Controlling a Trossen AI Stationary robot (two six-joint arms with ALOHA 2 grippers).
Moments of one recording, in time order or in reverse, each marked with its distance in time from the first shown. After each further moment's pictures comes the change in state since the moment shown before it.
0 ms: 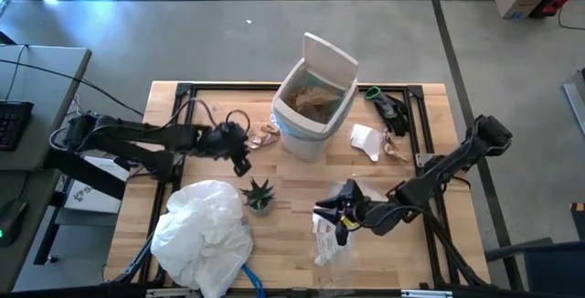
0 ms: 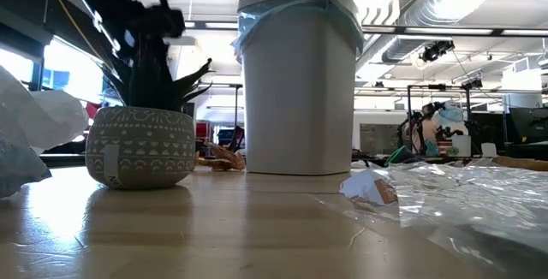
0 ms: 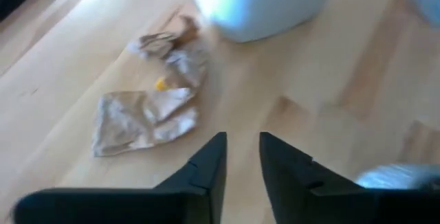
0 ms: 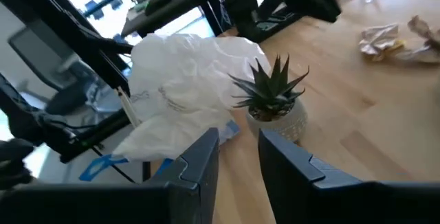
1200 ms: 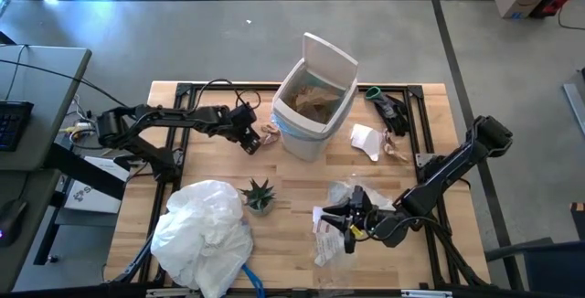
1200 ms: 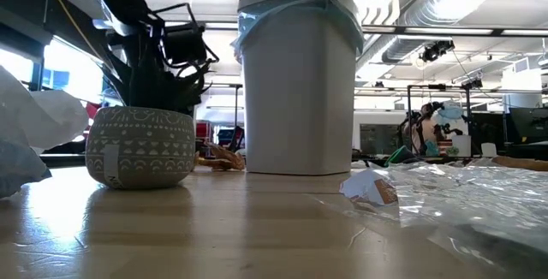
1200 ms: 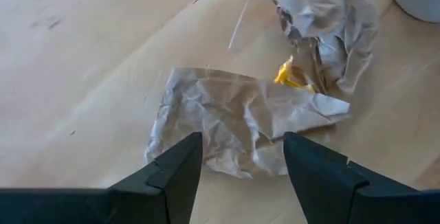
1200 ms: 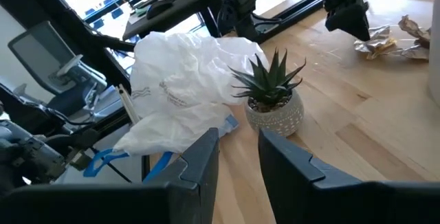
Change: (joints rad) left arm 0.382 0.340 0.000 0.122 0.185 0.080; right arm 0.089 0.000 -0.047 0.036 0.114 0.010
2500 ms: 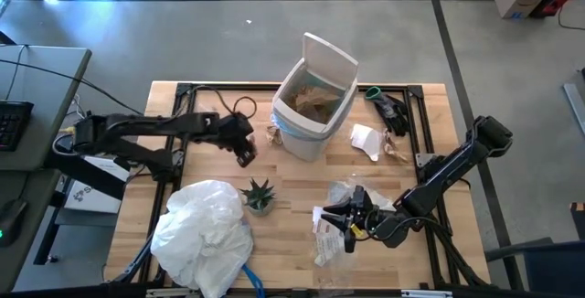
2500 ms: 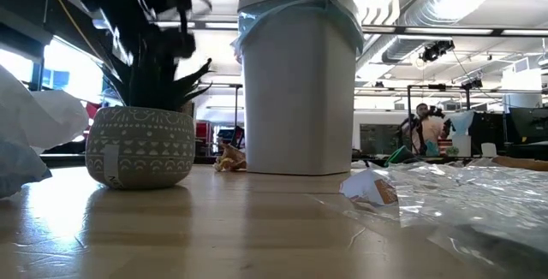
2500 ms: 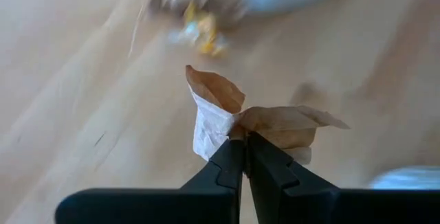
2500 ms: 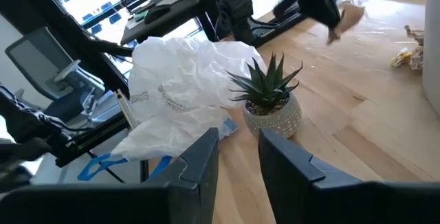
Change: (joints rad) left arm -0.202 -0.258 0.025 -0.111 0.052 0.007; right arm 0.000 0.000 0.000 0.002 0.023 0.008
